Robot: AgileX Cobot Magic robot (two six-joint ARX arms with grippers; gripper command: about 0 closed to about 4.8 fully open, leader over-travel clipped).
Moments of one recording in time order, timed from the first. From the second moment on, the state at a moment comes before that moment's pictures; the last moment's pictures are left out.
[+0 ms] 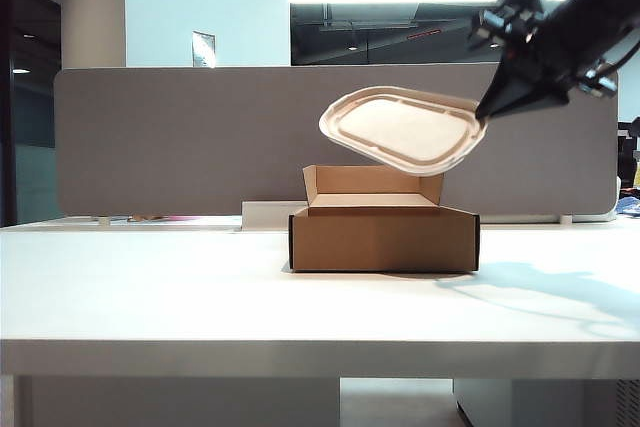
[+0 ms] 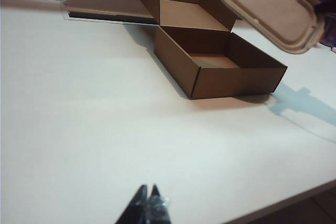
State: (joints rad) left arm 0.01 0.00 0.01 -0.12 0.49 -0.13; right arm 0.13 1.53 1.05 -0.01 -0.31 0.16
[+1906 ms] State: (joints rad) left arm 0.01 0.00 0.01 -0.12 0.40 -0.13; right arm 0.02 1.17 0.83 -0.01 -0.21 0.11
